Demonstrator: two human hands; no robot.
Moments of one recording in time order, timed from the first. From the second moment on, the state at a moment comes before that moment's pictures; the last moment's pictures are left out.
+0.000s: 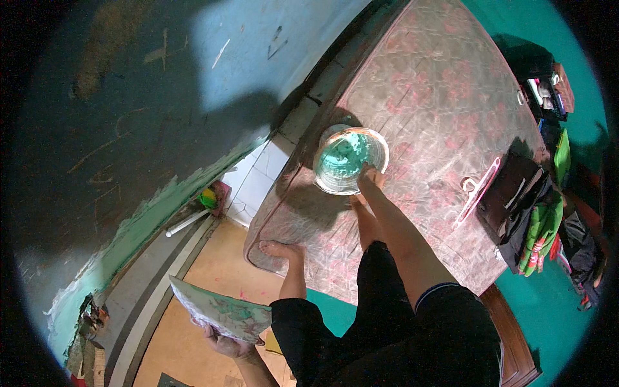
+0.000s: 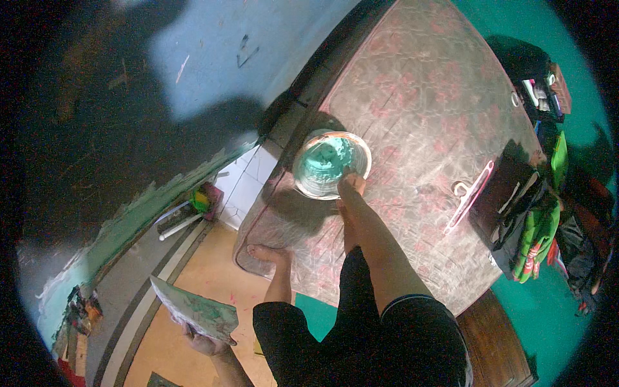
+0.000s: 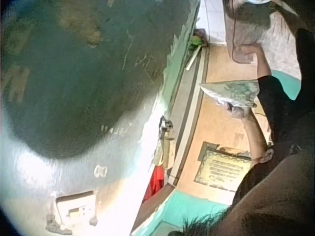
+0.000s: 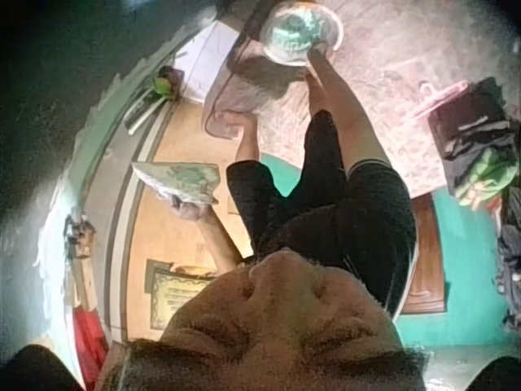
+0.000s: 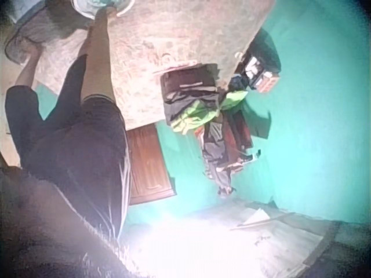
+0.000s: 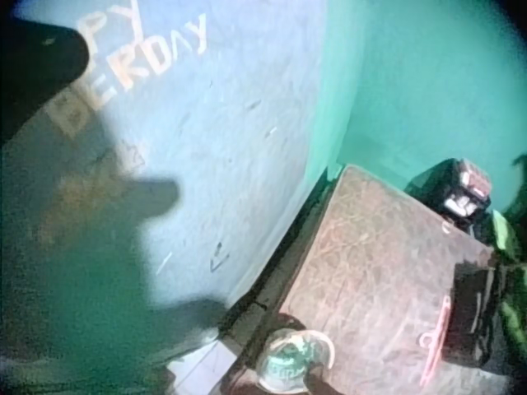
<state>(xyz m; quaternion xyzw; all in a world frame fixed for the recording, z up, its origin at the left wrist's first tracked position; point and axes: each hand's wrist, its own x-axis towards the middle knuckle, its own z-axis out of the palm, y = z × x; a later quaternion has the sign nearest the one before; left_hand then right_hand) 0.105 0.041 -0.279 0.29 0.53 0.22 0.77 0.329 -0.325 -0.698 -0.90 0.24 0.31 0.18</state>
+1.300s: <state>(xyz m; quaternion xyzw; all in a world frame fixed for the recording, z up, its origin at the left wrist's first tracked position) 0.124 0.021 -0.311 0.29 0.53 0.19 0.77 0.399 -0.344 -0.706 -0.91 -0.21 0.30 0.18</state>
